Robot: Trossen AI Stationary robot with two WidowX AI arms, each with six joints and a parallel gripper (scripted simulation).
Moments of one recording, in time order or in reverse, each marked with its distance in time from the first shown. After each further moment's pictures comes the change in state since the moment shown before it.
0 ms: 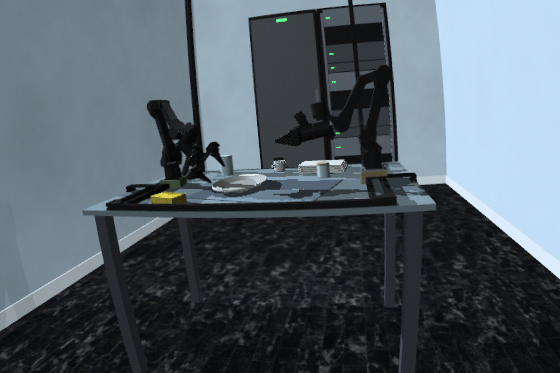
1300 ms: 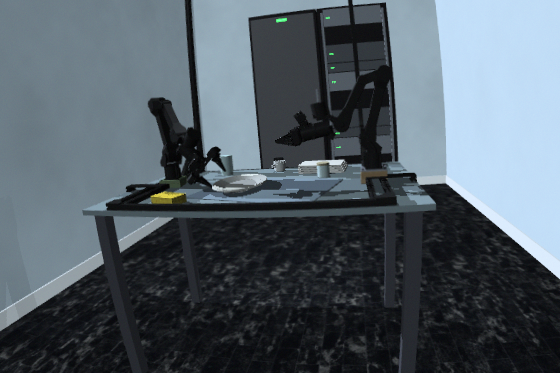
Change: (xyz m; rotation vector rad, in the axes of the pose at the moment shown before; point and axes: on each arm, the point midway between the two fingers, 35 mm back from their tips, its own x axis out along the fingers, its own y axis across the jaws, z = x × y) left arm 0.000 0.000 0.000 0.000 0.000 0.000; right arm 0.015 -0.014 -0.004 0.009 0.010 -0.011
